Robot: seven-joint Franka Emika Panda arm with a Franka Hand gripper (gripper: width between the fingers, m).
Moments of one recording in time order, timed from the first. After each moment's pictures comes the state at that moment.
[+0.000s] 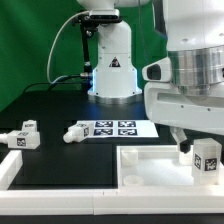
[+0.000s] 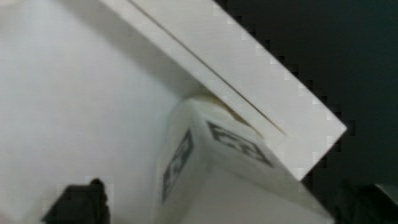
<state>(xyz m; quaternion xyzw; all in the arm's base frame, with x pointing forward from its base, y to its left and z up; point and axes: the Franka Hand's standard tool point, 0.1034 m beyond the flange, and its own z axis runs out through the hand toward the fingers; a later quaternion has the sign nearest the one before) 0.639 0.110 0.071 -0.93 0.36 0.00 0.07</state>
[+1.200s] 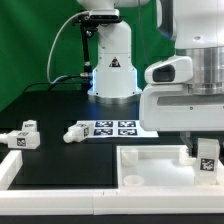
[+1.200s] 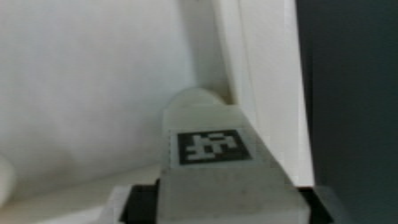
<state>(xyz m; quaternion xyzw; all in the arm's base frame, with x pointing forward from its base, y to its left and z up) 0.641 0.112 0.070 -0.98 0.17 -0.03 0.04</state>
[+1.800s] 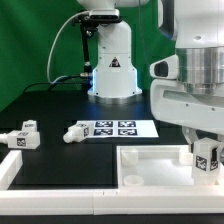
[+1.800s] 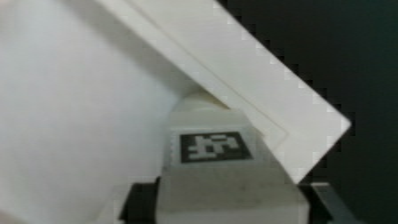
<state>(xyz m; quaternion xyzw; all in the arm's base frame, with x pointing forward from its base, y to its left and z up) 0.640 0.114 0.070 -0.83 0.56 -0.01 0.05</state>
